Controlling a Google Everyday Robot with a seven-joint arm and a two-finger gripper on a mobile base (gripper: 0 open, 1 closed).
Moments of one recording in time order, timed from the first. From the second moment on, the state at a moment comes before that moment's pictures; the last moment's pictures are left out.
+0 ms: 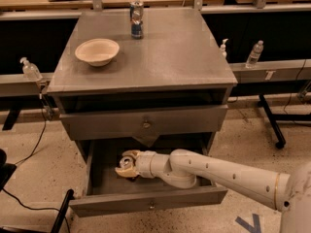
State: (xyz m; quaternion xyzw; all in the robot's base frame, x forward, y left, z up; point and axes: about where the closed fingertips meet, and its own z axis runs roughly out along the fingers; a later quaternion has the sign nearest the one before) arm 0.582 0.112 0.487 -0.47 0.69 0.29 0.47
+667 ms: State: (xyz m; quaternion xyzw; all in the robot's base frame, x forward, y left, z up) arm 0.617 0.092 0.467 -0.46 0.67 0.30 0.50
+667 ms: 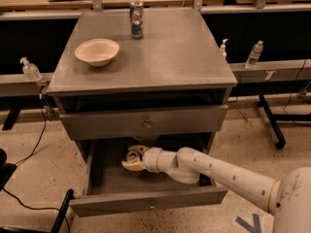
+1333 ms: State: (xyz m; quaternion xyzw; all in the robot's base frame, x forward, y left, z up) arm 0.624 0.090 0.458 -0.46 0.67 0.31 0.49
